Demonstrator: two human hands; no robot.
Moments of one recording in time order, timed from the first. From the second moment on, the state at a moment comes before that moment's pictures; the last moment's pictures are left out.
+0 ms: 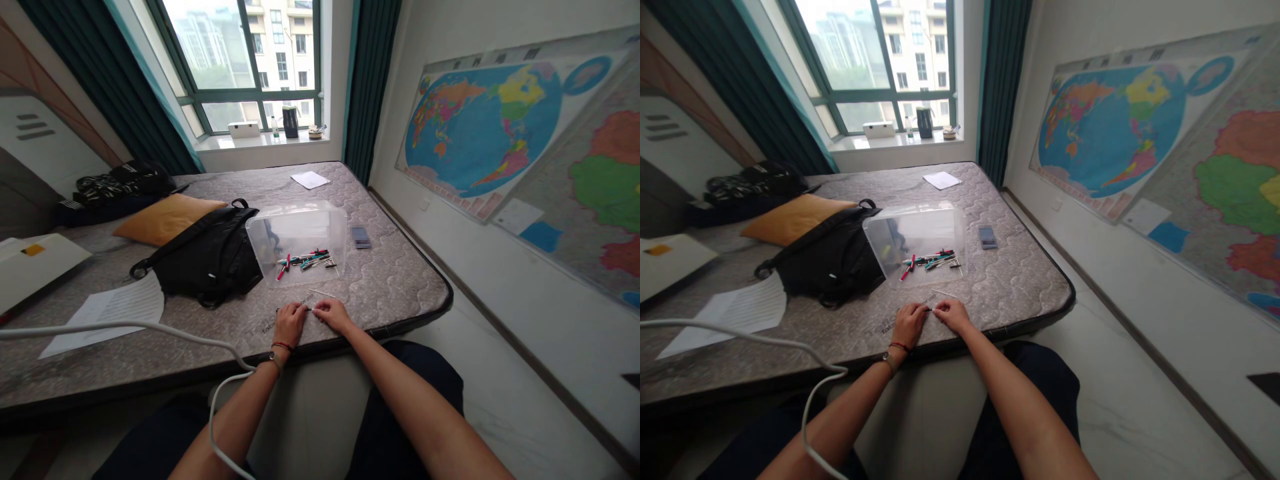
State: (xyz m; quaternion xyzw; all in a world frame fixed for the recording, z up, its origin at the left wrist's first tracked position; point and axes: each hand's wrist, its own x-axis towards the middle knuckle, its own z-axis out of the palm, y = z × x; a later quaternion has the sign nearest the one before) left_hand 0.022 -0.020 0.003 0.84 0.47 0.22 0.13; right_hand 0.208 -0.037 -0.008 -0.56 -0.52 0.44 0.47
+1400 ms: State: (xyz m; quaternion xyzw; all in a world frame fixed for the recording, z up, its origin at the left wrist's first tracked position) left_hand 0.022 -0.019 0.000 0.87 0.42 0.26 0.07; right_hand 0.201 -0.037 -0.008 -0.55 -0.49 0.51 0.45
